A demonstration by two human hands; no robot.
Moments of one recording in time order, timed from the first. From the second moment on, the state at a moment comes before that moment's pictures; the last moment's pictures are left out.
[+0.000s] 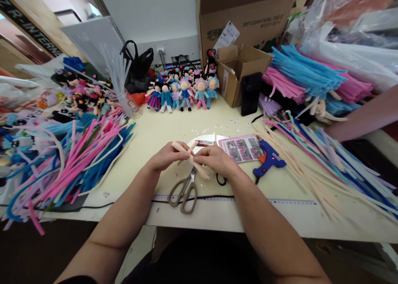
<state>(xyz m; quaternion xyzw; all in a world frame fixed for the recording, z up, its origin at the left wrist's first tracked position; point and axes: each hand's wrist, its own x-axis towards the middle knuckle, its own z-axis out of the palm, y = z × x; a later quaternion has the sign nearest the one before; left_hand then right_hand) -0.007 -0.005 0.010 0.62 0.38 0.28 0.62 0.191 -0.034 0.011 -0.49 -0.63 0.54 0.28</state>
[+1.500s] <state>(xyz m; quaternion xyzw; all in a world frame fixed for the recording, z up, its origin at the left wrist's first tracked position) -0.004 0.001 0.003 0.58 0.43 0.38 0.59 0.166 -0.036 -0.002 -0.47 -0.43 0.65 0.42</state>
